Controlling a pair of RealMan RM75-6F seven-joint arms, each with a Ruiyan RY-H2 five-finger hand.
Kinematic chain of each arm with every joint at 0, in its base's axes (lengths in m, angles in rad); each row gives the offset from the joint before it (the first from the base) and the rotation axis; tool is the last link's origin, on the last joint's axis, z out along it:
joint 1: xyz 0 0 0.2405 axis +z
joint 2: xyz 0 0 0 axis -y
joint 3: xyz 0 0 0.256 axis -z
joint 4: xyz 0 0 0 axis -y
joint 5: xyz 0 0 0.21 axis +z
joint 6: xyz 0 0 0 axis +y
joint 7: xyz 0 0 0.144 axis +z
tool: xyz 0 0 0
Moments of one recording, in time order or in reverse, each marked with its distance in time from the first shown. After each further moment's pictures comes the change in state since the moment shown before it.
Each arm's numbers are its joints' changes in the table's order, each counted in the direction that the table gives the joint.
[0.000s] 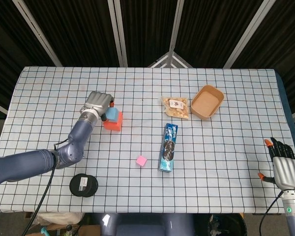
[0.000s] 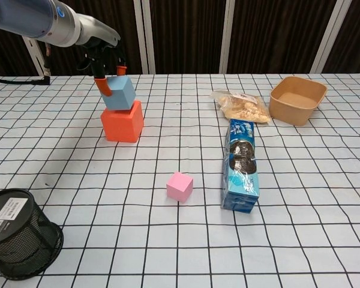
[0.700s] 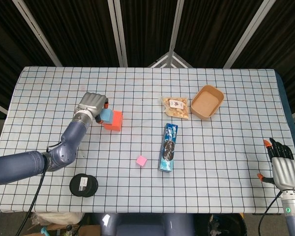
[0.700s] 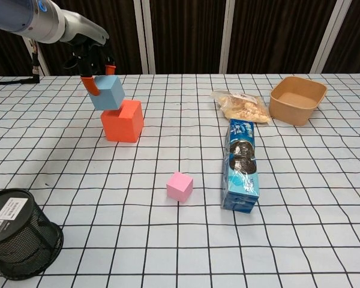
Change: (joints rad) left arm 0.044 -0.062 0.024 0.063 0.002 -0.006 0.051; right arm 0.002 0.001 0.001 0.004 0.009 -0.010 -0.010
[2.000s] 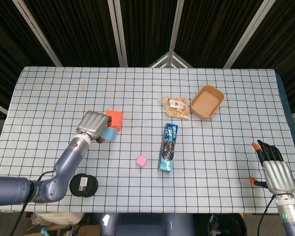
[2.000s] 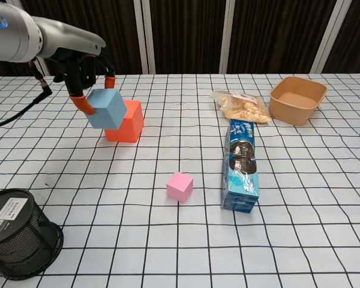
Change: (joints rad) left arm 0.129 -0.068 0.018 0.435 0.237 0.337 -0.043; right arm -0.008 -0.019 0.049 0.031 -0.150 0.059 0.072
